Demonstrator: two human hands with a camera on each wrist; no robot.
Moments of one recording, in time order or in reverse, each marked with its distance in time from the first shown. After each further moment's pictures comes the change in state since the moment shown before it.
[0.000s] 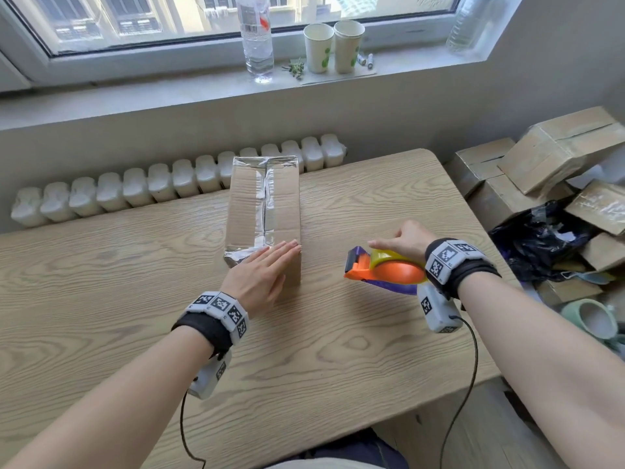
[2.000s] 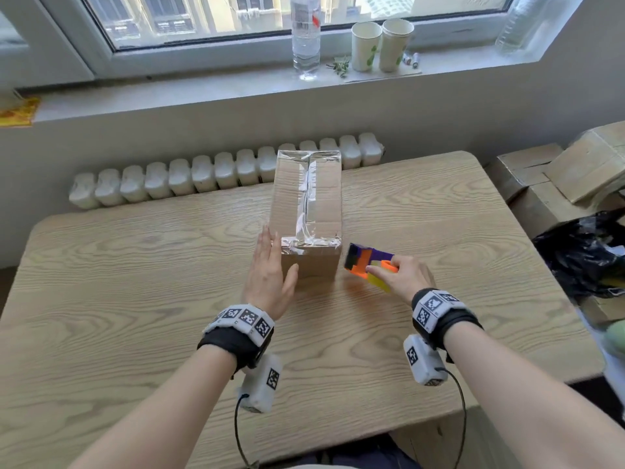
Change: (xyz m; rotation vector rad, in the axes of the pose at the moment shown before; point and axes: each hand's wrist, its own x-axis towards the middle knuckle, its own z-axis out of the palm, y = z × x) left_hand -0.039 0.001 -0.004 -0.305 0.200 -0.543; right_hand -0.019 -0.026 0.105 0.080 0.212 -0.040
